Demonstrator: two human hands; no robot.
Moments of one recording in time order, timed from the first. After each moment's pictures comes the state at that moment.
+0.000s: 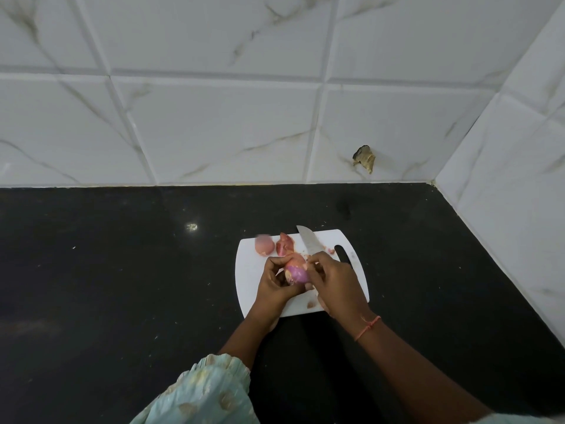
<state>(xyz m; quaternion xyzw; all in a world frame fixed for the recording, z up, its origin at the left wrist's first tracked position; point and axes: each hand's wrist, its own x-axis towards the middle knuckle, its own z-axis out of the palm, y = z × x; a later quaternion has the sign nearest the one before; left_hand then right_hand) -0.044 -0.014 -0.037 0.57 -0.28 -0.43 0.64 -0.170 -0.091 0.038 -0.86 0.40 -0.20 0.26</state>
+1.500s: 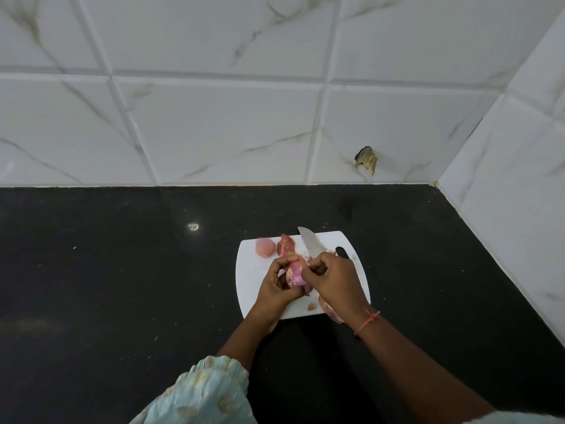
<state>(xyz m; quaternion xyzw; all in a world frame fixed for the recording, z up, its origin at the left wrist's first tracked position) -0.044 -0.013 -0.027 0.55 -0.29 -0.47 0.62 -0.162 -0.097 0.044 -0.79 0.44 -0.23 0.36</state>
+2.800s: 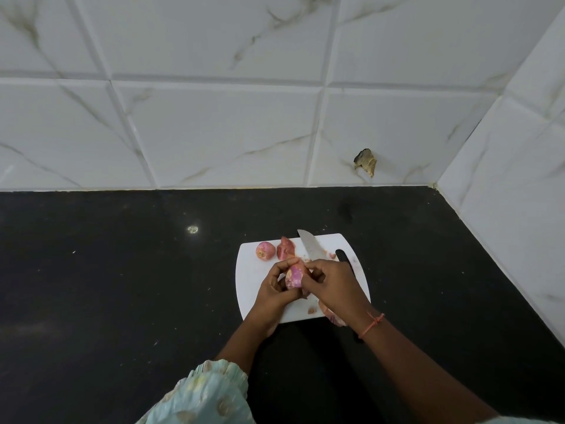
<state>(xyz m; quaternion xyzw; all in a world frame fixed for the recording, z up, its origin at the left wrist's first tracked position) -0.043 -0.013 -0.024 0.52 -0.27 -0.50 0.64 -0.166 -0.100 0.042 -0.83 0.39 -0.17 0.36</state>
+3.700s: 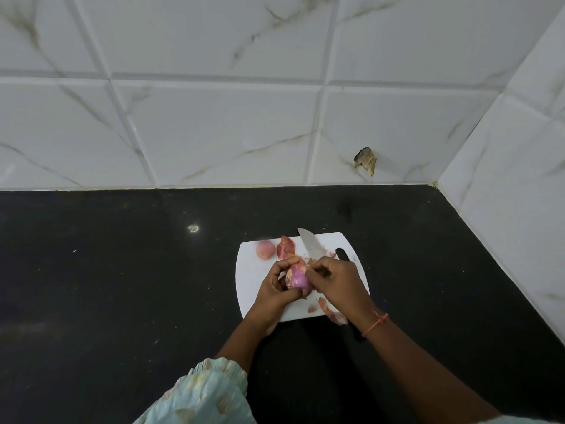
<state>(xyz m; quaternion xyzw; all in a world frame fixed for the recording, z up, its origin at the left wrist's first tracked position) -0.041 -0.013 -0.025 0.51 -0.27 -0.51 0.64 -0.173 -0.106 0.037 -0.81 0.40 -0.21 0.37</state>
